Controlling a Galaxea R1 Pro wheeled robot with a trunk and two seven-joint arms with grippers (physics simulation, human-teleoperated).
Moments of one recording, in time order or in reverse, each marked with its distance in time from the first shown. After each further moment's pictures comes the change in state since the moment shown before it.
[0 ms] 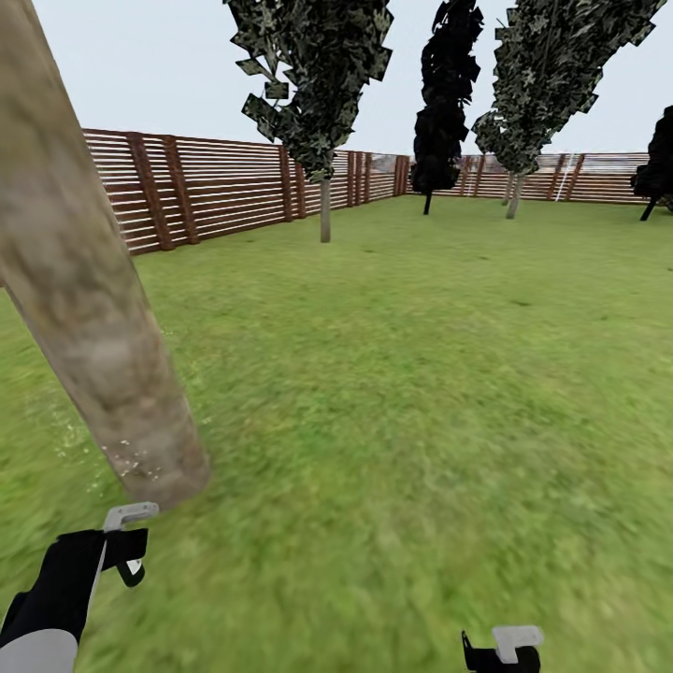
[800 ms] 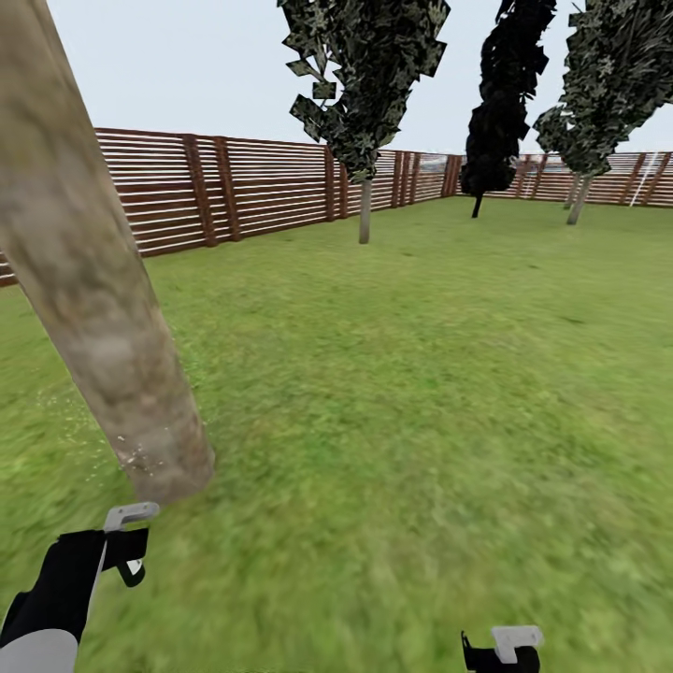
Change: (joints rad) left arm 0.000 -0.001 0.000 0.001 0.000 0.000 0.000; right arm 0.000 0.001 0.001 0.000 0.000 0.000 0.000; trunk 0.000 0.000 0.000
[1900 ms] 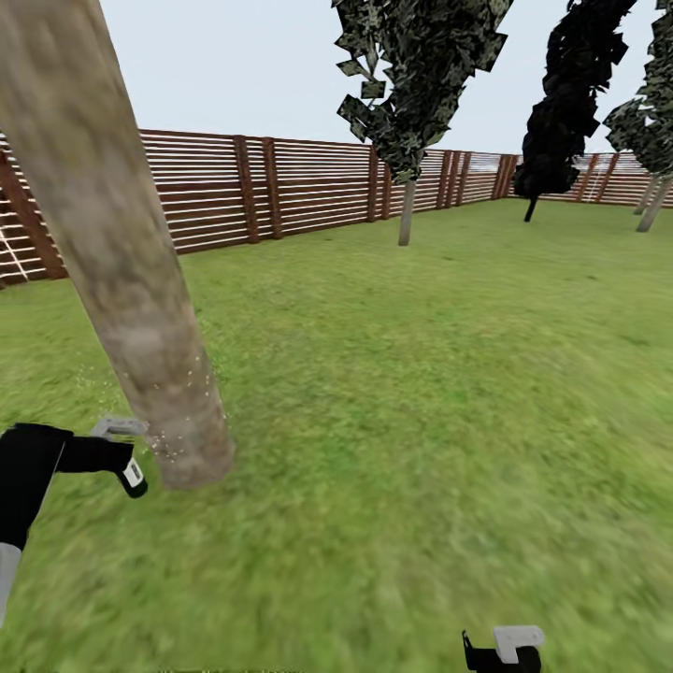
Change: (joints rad) left arm -0.209 0.275 -0.326 -0.177 -0.008 0.278 -0.510; right arm 0.000 -0.003 -0.001 0.000 0.000 0.001 0.000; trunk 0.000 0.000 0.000
